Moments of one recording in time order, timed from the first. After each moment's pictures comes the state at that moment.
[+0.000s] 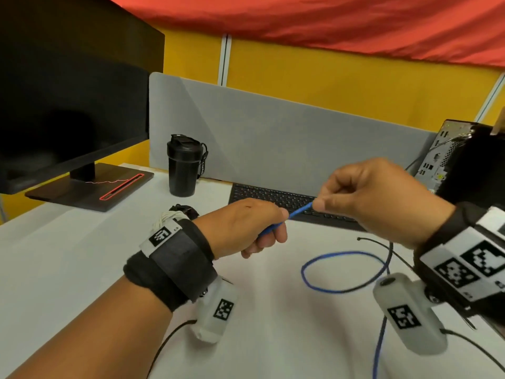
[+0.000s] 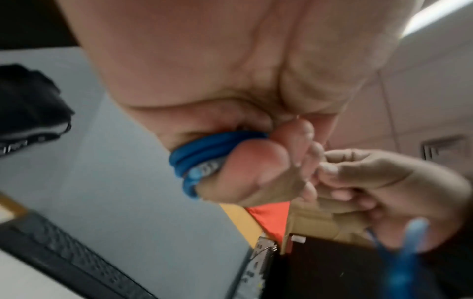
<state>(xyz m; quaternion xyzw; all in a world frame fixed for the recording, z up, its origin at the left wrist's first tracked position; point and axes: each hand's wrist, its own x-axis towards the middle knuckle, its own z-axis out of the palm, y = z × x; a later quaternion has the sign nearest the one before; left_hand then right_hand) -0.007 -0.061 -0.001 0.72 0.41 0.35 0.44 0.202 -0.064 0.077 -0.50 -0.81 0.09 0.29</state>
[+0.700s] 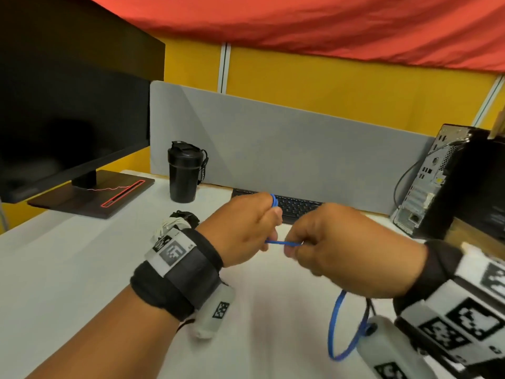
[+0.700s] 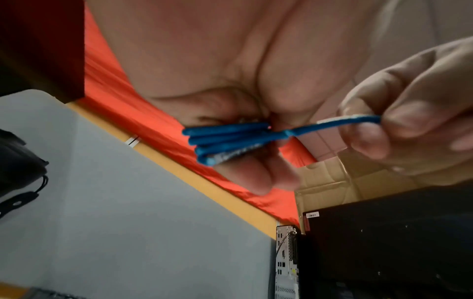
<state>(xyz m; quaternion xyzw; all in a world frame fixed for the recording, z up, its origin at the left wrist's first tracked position) -0.005 -0.060 -0.002 0.77 0.48 0.37 0.18 0.170 -0.095 0.054 -0.46 -0.88 0.05 0.12</state>
